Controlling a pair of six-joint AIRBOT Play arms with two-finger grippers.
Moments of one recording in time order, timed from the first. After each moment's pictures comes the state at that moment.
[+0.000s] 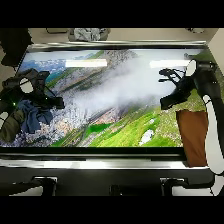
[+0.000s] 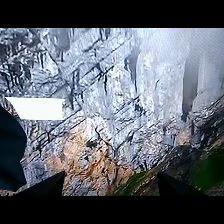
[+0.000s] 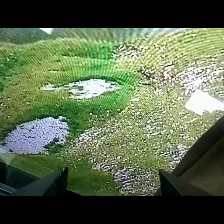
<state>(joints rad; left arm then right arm) -0.08 -1.39 1.34 1.51 -1.28 -1.62 -0.01 -1.58 1.64 -1.52 1.60 1.09</state>
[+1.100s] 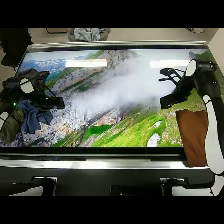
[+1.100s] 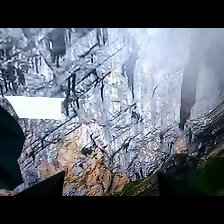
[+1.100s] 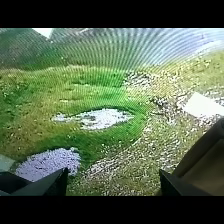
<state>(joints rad) -0.08 -1.39 1.34 1.51 -1.28 -1.65 -0.01 -1.58 1.64 -1.52 1.57 1.10</state>
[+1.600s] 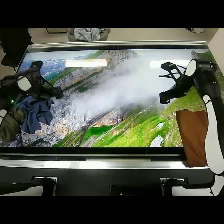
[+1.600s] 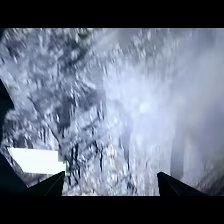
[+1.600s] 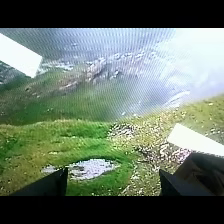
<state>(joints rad) -0.03 -1.43 1.42 1.52 -1.04 -1.68 -0.01 -1.58 1.64 -1.52 1.42 1.11</state>
